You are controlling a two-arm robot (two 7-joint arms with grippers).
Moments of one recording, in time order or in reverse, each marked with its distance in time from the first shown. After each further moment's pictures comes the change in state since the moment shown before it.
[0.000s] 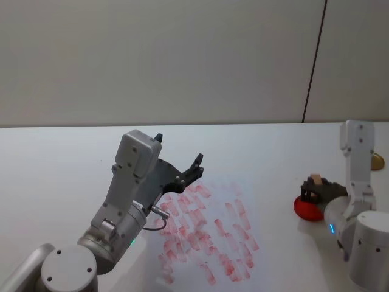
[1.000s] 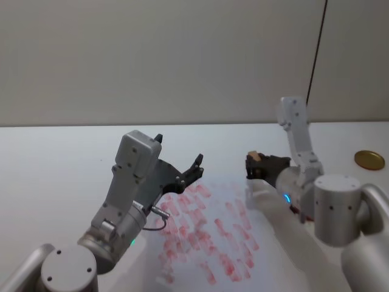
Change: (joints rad) left arm 0.000 0.000 0.000 0.000 0.000 0.000 0.000; right arm 0.254 -0.063 -0.038 0.352 -0.144 -0.104 0.369
